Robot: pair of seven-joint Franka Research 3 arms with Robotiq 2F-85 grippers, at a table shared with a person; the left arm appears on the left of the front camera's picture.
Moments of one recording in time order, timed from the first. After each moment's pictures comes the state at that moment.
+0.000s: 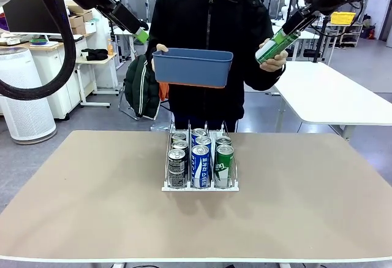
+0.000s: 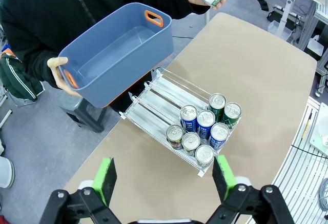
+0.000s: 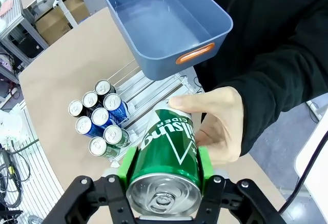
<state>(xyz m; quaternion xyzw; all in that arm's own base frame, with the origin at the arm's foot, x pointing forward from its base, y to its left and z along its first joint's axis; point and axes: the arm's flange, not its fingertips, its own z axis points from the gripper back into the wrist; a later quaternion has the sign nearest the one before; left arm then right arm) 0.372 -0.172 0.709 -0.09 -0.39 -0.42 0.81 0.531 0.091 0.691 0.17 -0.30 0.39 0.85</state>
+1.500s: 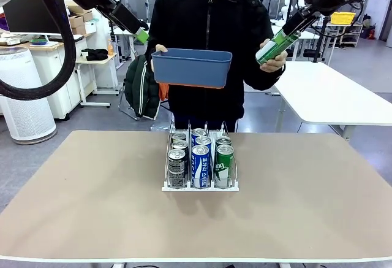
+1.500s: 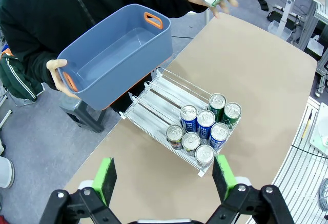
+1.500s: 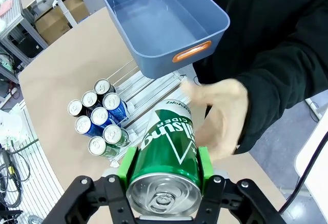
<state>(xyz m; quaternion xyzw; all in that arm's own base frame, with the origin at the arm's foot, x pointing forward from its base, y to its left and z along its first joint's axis) 0.372 -0.172 0.709 -0.09 -0.39 -0.42 0.81 0.532 0.090 0.689 0.17 -0.30 0.39 0.85</state>
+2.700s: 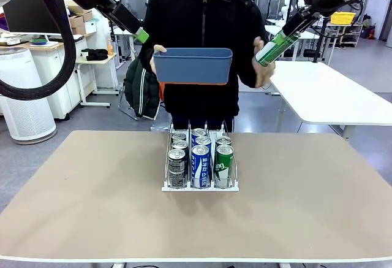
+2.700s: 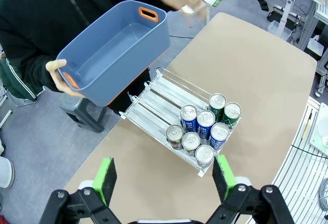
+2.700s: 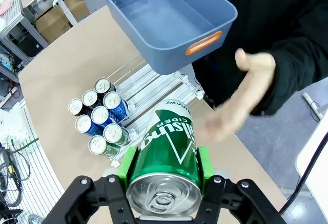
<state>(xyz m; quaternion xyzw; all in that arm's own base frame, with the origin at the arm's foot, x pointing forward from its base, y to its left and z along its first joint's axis) 0.372 -0.172 0.709 -0.09 -0.39 -0.42 0.81 0.530 0.090 0.690 0.17 -0.30 0.39 0.85</state>
